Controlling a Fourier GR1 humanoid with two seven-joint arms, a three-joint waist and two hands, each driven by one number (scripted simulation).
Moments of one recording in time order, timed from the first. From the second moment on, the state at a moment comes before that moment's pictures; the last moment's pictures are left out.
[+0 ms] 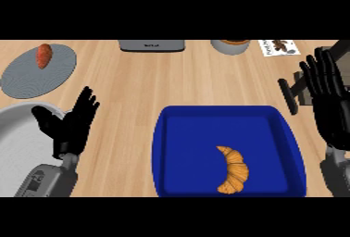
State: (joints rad) left arm -0.18 0.31 -0.18 -1.37 0.42 0.33 0.11; right arm -0.21 -0.38 0.00 -1.62 -0.25 -0.05 -0.19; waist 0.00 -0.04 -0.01
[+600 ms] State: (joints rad) left arm -0.15 0.52 -0.18 -1.38 0.22 0.34 0.01; right arm 0.17 -0.16 -0.12 -1.58 -0.16 -0.51 -0.08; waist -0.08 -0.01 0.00
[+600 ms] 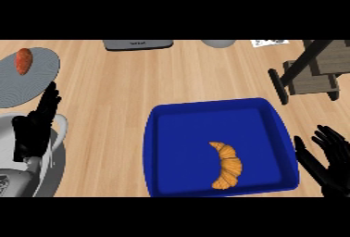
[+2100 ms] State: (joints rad) left arm -0.21 0.49 -0.23 -1.40 0.11 0.32 0.03; right arm 0.23 -0.37 0.27 -2.16 0.48 -0.23 1.18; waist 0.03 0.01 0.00
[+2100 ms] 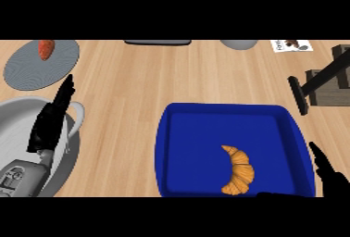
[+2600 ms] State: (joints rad) left arm -0.21 0.48 -0.21 -1.40 0.09 0.31 0.05; right arm 0.13 -0.25 0.33 -2.02 0.55 -0.16 1.23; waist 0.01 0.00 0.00
